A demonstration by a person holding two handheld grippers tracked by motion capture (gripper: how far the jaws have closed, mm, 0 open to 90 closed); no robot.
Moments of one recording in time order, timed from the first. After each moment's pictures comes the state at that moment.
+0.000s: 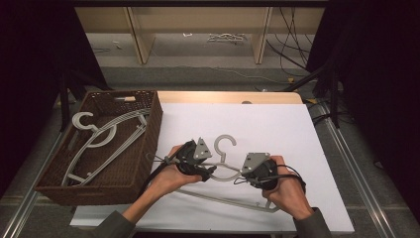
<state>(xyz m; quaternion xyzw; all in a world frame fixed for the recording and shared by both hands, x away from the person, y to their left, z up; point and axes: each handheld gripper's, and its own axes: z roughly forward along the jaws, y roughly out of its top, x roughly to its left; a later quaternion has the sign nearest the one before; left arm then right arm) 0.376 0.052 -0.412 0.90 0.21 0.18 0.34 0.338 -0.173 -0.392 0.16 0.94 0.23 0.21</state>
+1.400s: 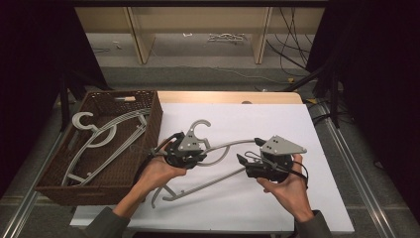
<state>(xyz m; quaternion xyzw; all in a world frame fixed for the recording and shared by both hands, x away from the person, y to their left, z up) 0.381 0.085 -0.381 0.89 0.21 0.17 0.38 0.338 -0.193 -0.370 0.33 0.79 0.46 0.26</state>
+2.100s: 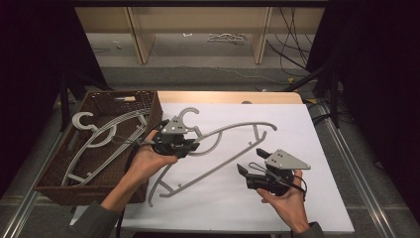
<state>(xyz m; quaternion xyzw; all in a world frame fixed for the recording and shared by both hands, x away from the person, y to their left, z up) 0.388 0.107 -0.344 0.86 0.26 0.14 0.42 0.324 -0.200 -0.406 0.35 0.75 0.50 0.24</state>
